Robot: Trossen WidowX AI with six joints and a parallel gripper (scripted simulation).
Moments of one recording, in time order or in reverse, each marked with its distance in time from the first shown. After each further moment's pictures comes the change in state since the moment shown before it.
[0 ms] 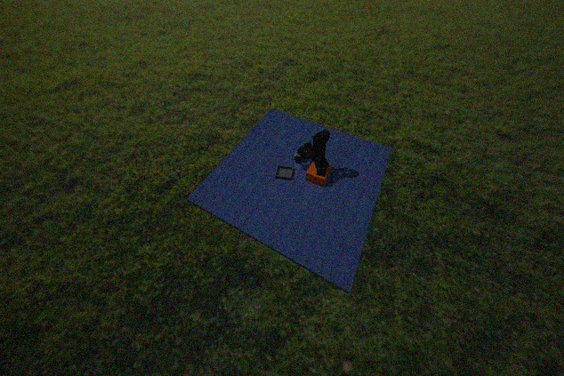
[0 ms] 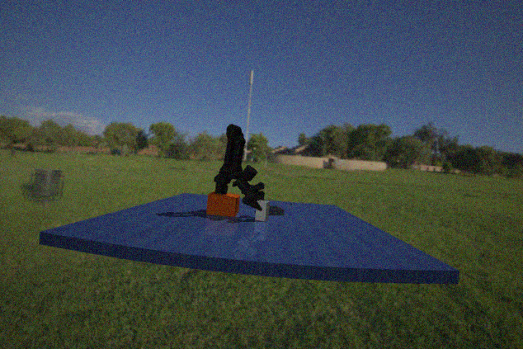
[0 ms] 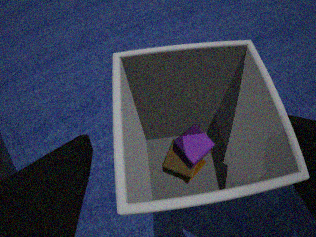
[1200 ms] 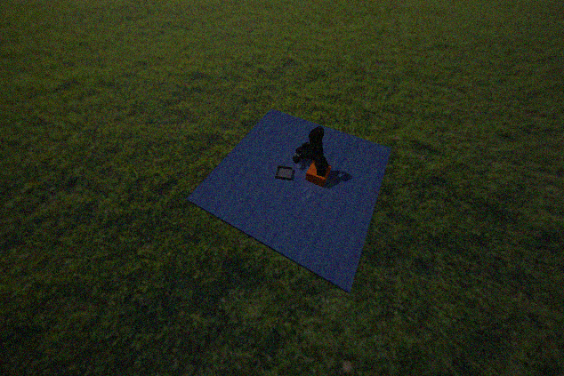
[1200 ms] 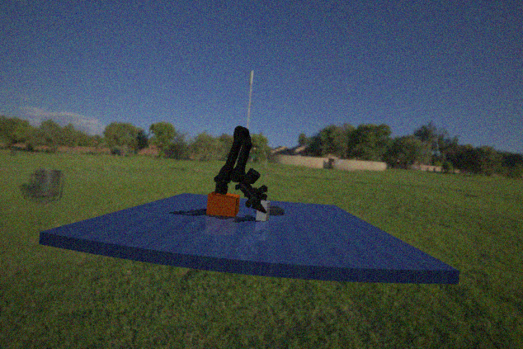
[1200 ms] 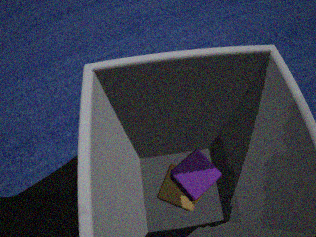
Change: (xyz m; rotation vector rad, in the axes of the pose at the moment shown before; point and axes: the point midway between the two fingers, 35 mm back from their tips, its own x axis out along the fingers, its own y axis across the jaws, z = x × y) arm 0.023 -0.001 0.002 -0.004 -0.008 -0.003
